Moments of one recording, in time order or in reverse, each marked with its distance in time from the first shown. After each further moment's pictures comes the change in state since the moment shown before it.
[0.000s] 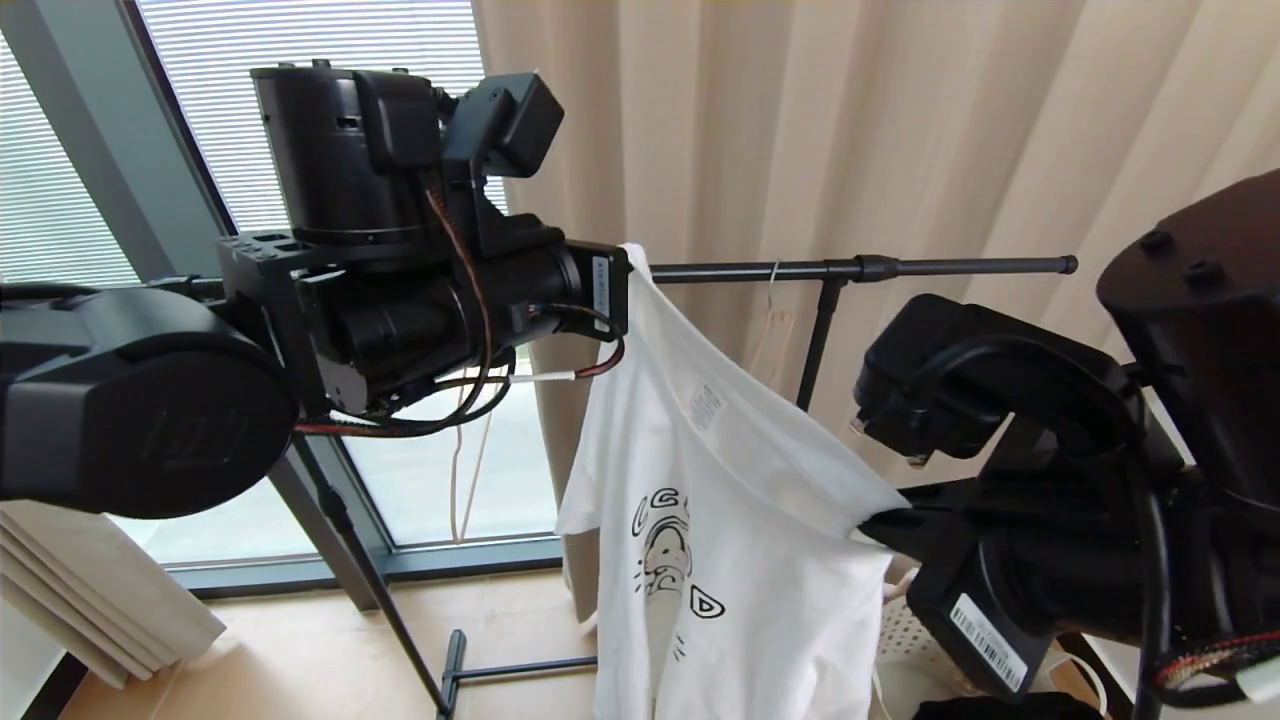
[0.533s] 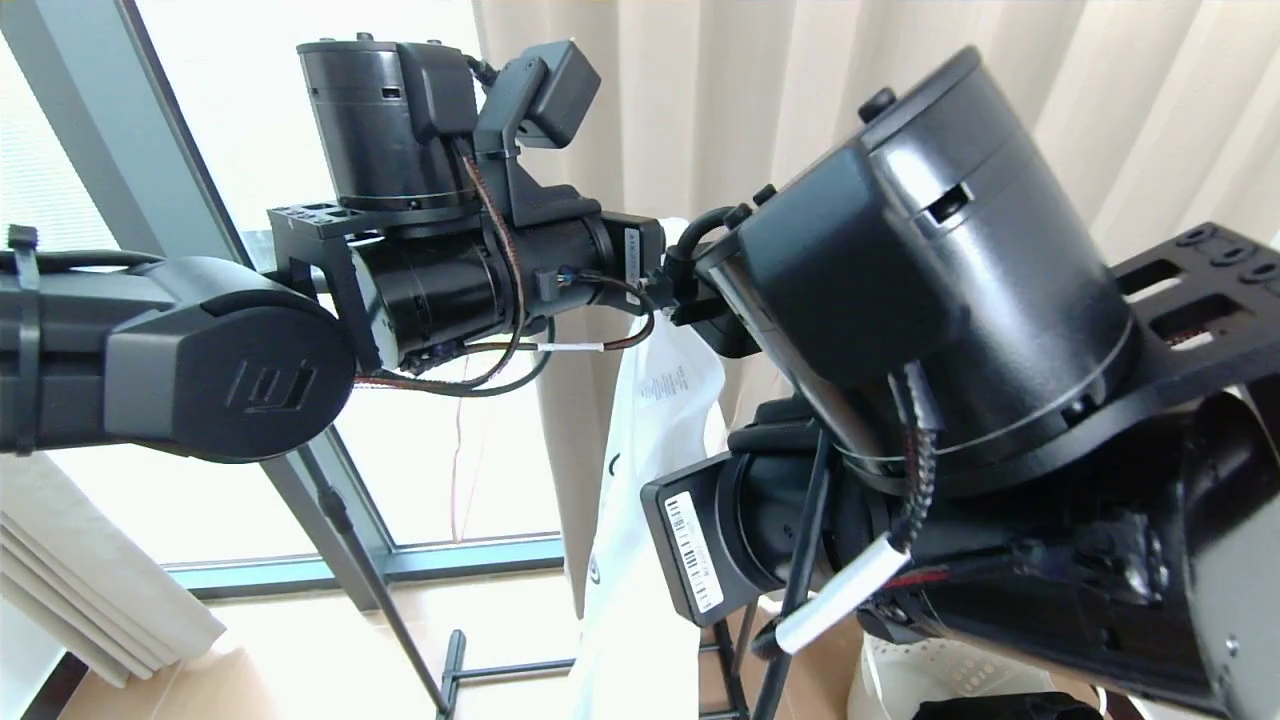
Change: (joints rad) left arm 0.014 0.067 -0.106 0.001 -0.155 -0.002; right arm 0.075 0.267 -0.317 0.032 -0.008 0.451
